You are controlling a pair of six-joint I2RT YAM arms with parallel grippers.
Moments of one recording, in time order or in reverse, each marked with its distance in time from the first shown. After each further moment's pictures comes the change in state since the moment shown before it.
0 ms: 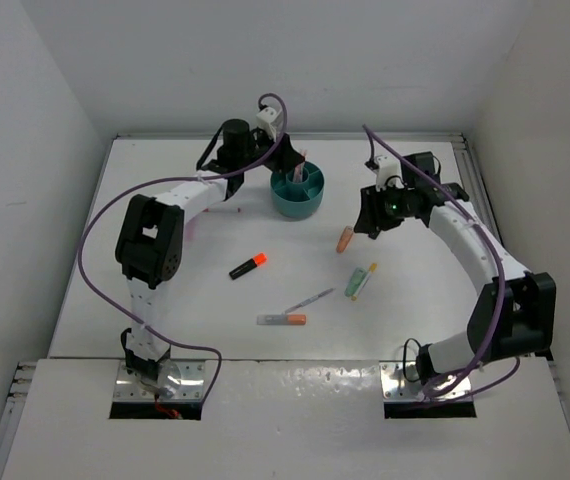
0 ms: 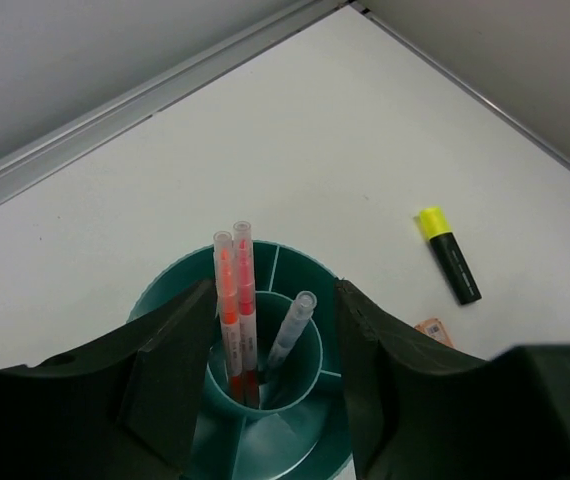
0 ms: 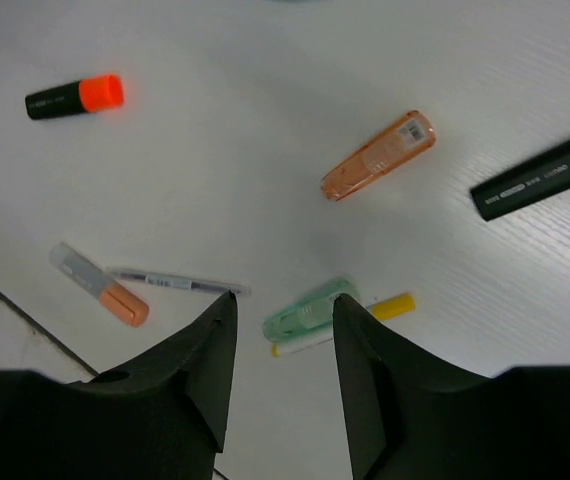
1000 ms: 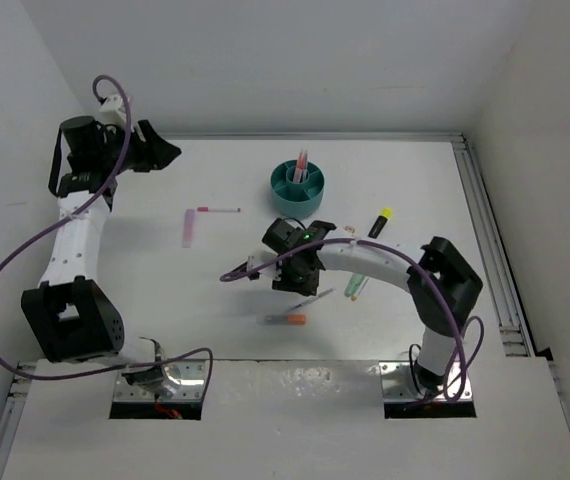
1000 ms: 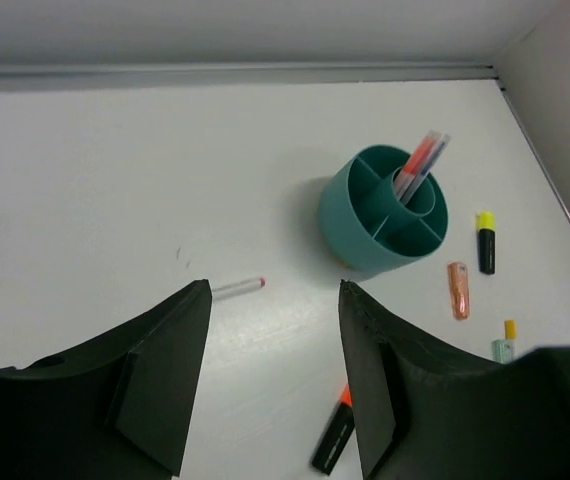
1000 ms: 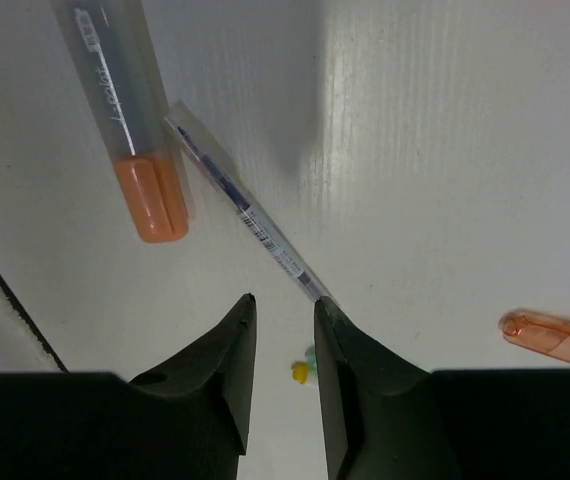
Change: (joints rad) left arm 0.564 -0.616 -0.223 -0.530 0.140 -0.055; right arm 0.768 0.321 0.109 -0.174 0.386 -0.484
